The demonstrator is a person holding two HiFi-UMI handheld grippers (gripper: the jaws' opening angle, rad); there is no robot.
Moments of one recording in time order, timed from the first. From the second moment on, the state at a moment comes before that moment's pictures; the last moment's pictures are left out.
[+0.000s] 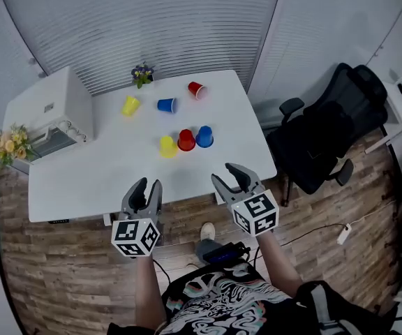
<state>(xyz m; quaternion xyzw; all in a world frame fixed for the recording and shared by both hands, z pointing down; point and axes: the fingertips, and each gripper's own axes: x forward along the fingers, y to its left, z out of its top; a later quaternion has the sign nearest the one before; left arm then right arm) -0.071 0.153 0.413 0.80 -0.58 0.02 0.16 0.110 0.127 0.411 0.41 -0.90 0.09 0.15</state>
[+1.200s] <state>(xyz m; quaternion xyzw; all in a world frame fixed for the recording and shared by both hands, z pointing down) -0.115 -0.021 0.428 0.79 -0.59 0.04 0.19 0.036 -0.061 0.410 0.28 -0.92 0.10 0.24</state>
